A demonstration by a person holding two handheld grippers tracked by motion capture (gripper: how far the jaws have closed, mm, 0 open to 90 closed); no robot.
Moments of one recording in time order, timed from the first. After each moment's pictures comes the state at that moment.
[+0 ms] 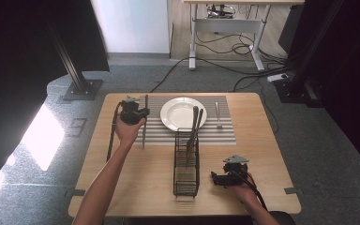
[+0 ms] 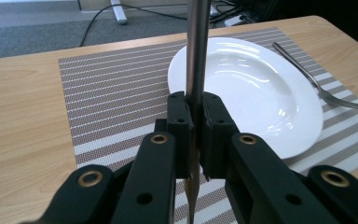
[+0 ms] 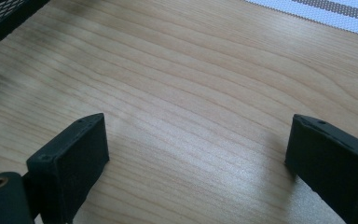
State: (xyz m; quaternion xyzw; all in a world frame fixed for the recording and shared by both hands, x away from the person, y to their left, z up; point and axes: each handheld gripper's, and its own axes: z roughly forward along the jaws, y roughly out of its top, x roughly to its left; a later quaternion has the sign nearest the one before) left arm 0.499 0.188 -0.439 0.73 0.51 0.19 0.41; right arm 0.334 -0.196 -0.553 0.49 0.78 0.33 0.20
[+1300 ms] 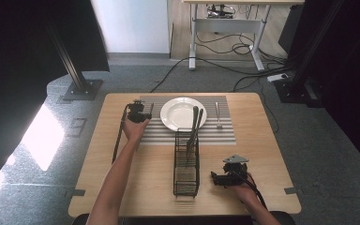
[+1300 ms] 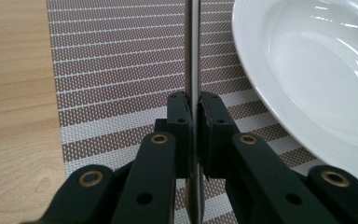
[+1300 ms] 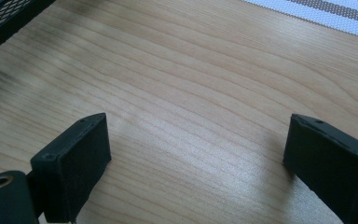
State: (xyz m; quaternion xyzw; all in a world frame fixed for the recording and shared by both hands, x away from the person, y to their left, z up) left arm 0.563 0.189 -0.511 0.73 0.57 0.14 0.34; right arm 0.335 -0.196 -0.553 0.48 0.79 0.33 0.20
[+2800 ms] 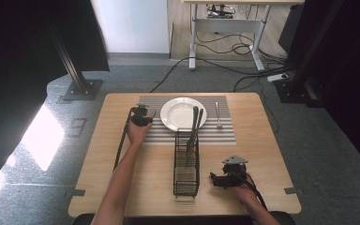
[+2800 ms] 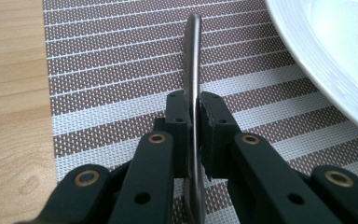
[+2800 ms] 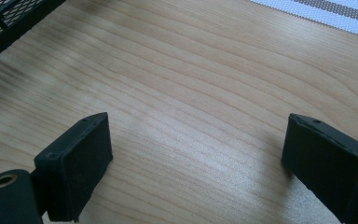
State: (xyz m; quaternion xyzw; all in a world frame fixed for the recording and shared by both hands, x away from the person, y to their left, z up) left arm 0.565 0.178 -0.534 0.75 0.57 0.16 0.30; right arm 0.332 -0.194 -0.553 0.48 0.79 0.33 0.20
